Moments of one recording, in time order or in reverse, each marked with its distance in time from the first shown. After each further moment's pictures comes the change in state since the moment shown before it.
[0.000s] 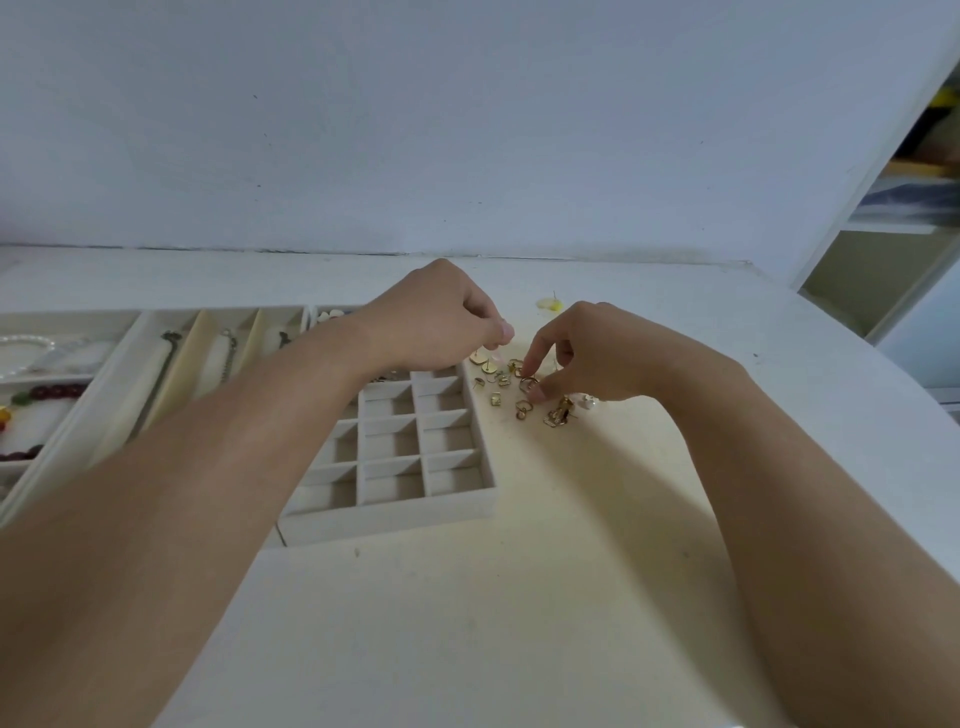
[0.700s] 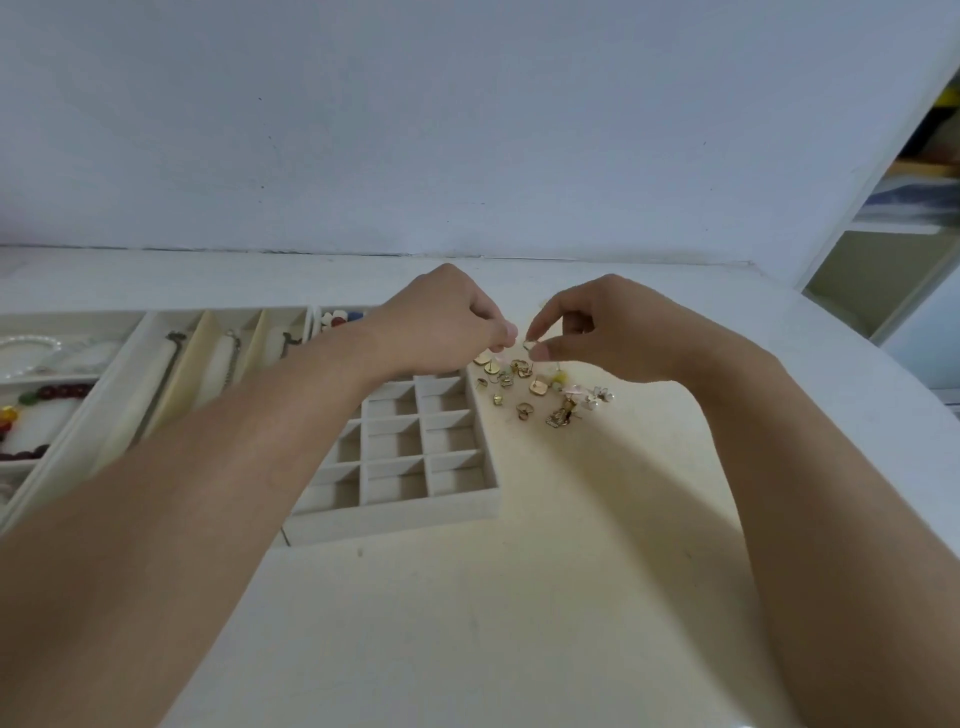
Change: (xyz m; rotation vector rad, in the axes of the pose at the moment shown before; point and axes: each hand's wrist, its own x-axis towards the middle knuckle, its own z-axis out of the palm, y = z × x) left_hand 0.006 -0.005 0.006 0.012 0.021 0.013; right_hand -0.005 0.005 -0.017 0.173 0.122 -0.120
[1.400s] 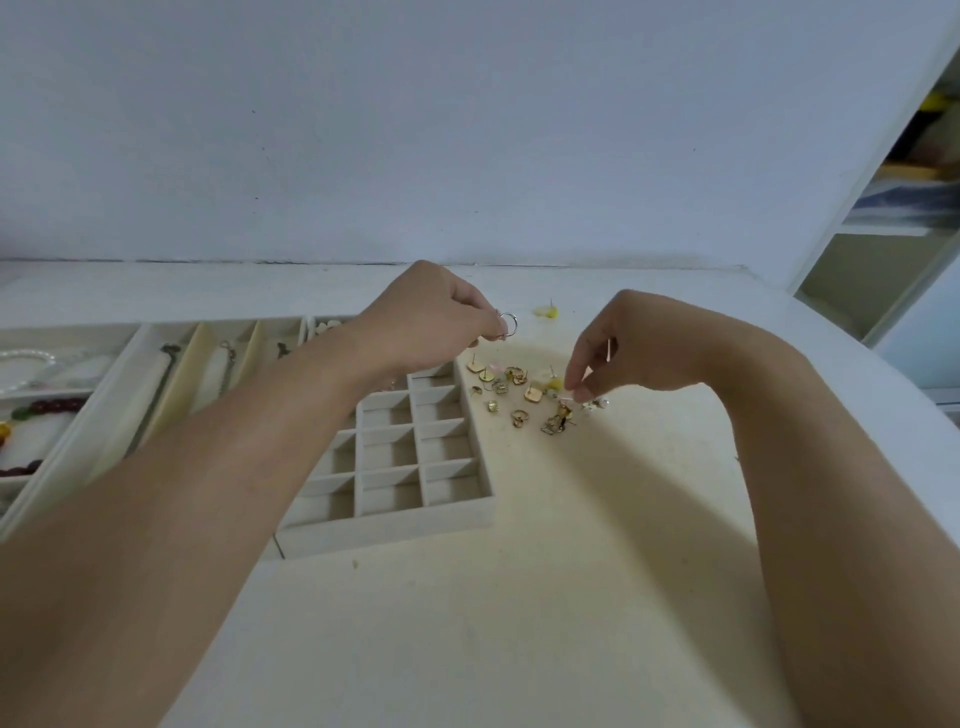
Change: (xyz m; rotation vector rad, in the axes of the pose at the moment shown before) left_hand 0.010 -0.010 0.001 -0.212 0.109 -0.005; right_hand -0.013 0.008 -0.017 -0.159 -0.148 0.113
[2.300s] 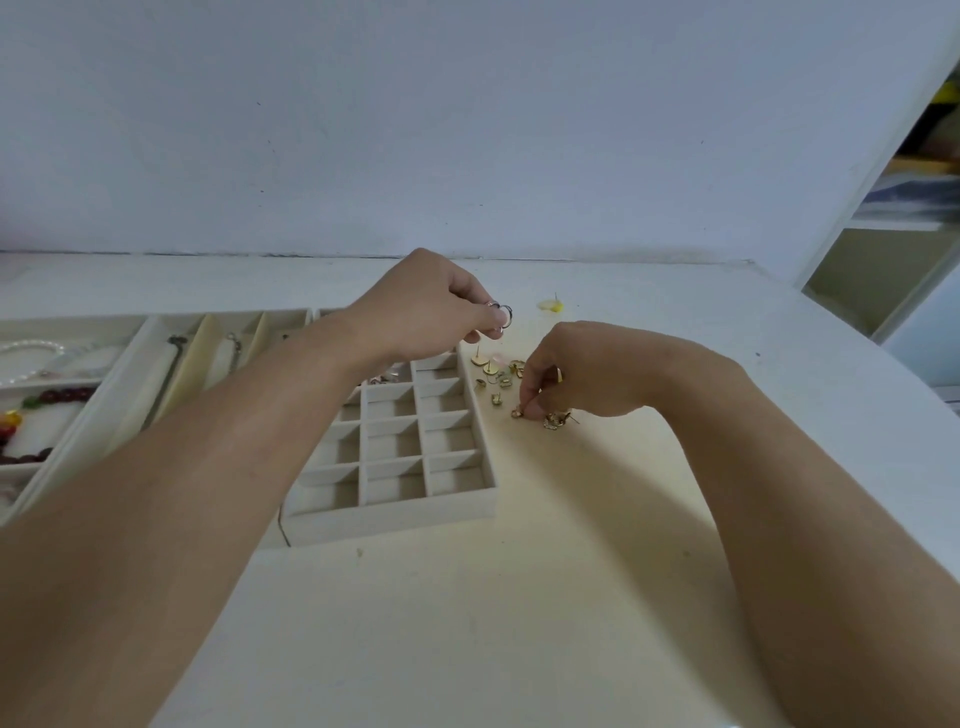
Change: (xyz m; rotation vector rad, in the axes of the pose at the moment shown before) left_hand -0.001 -0.002 -0.005 -0.028 -0.025 0.008; right_hand 0.014 -0.030 0.032 -0.122 -0.154 -0.061
